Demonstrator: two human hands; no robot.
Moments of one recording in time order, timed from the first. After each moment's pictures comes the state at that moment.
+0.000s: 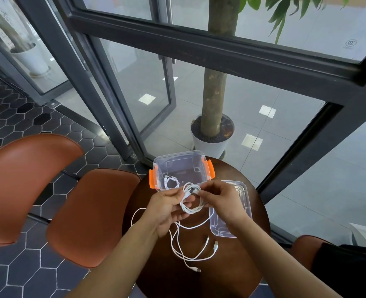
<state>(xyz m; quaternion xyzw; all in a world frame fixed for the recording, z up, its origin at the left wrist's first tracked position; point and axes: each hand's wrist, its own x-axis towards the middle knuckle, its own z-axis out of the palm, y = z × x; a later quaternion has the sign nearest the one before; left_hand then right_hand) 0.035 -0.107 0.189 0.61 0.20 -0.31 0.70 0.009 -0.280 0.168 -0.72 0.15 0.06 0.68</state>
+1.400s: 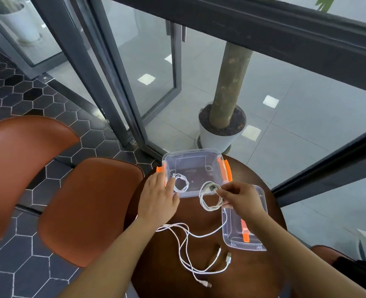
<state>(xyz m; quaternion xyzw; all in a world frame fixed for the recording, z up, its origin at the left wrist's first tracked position) 0.124 -0.043 0.067 0.98 -0.19 0.00 0.04 0.078 -0.282 0.111 -0.80 0.23 0.10 0.55</state>
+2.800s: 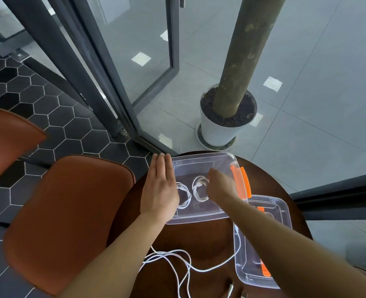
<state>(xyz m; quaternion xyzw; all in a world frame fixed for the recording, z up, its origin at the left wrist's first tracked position) 0.215 -0.076 -0.010 0.99 -0.14 -0.05 0.06 0.222 -0.252 -0.023 -0.94 0.15 0.21 0.20</state>
